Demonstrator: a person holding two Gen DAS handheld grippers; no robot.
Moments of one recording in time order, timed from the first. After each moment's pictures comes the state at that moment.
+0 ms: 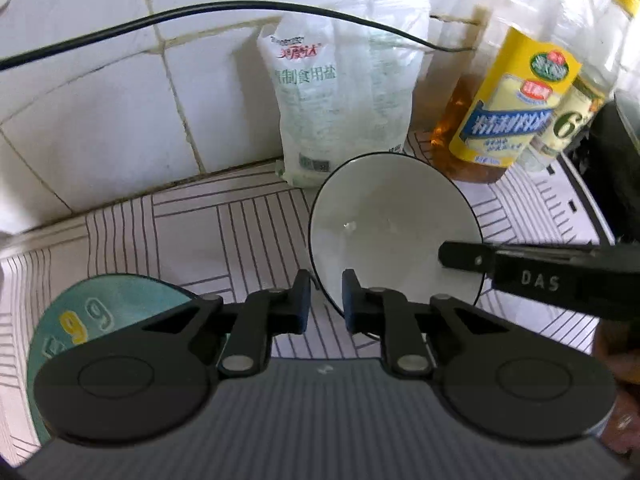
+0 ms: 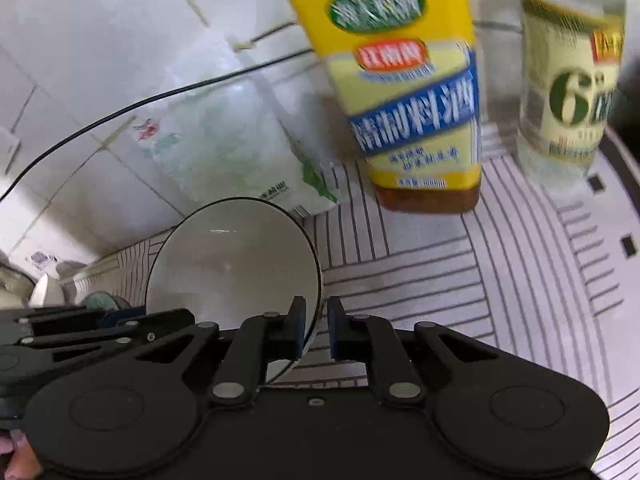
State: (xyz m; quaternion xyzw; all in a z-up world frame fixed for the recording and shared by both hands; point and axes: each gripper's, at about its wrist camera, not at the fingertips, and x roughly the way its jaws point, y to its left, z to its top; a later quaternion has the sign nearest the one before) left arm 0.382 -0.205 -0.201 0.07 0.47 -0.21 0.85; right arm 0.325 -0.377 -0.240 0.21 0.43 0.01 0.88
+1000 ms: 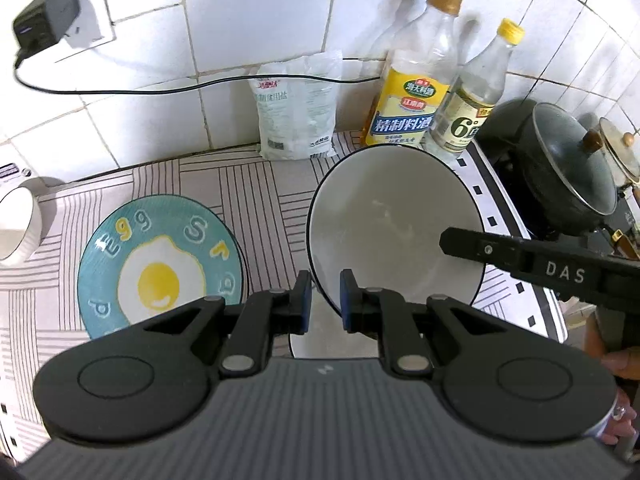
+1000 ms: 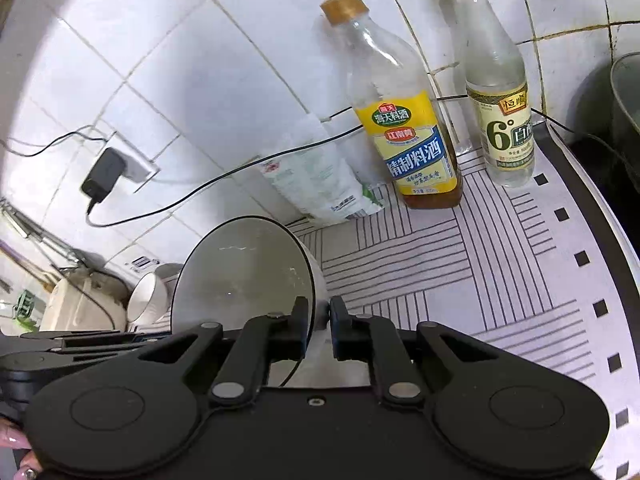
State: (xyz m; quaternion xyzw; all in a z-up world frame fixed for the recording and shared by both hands) left arm 0.246 -0.184 -0.093 0.04 0.47 -0.21 0.86; right arm 0.184 -0.378 -0.131 0.24 0.38 0.07 0.89
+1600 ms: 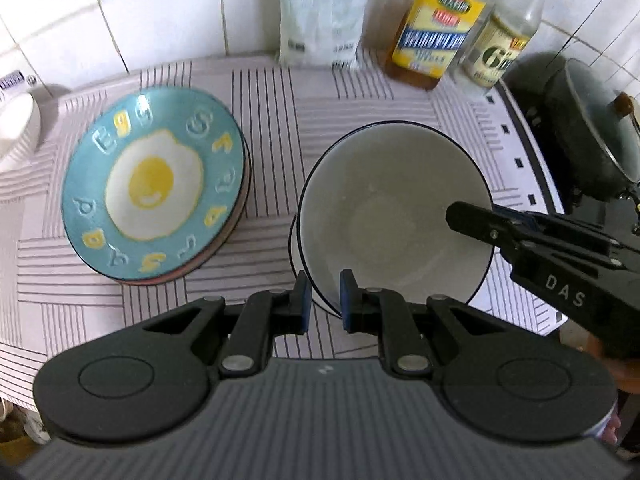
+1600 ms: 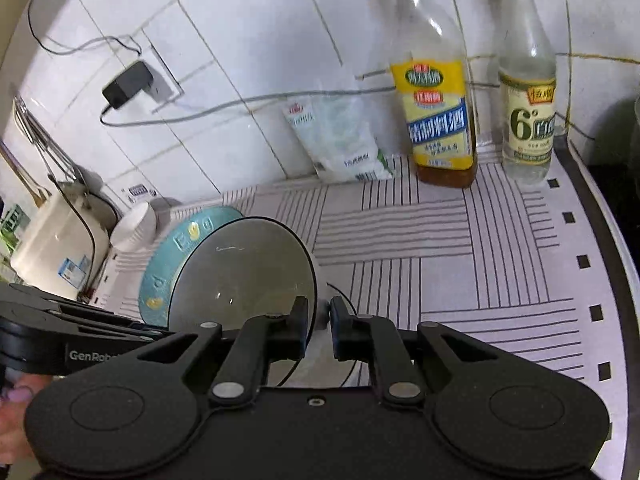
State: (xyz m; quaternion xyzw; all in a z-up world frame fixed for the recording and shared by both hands) left arm 0.224 -0.180 -0.157 0.02 0.55 -0.17 0.82; right arm 0.168 -0.355 -0.173 0.13 0.40 0.11 0.90
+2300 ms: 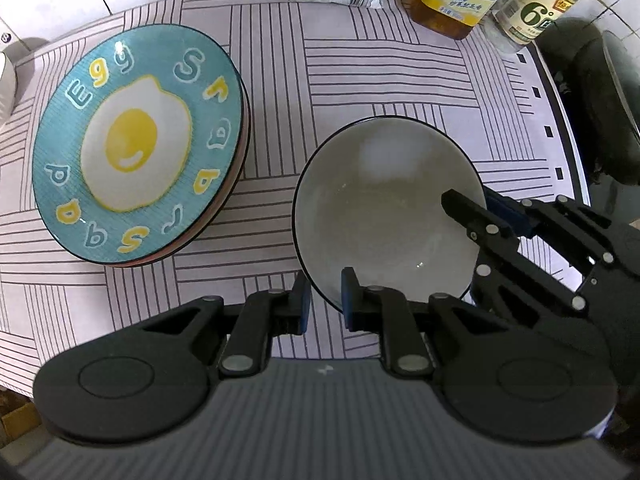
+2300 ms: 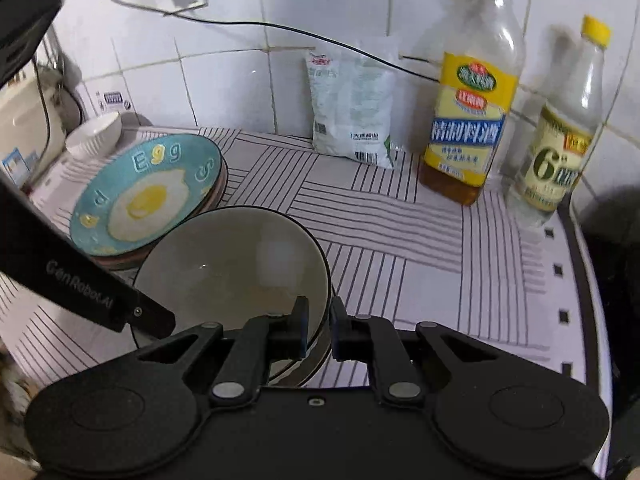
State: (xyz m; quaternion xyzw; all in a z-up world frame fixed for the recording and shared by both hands) left arm 0.259 -0.186 -0.192 0.02 0.63 -0.16 0.76; right arm 0.180 -0.306 -0.202 -0.08 0.41 0.08 0.91
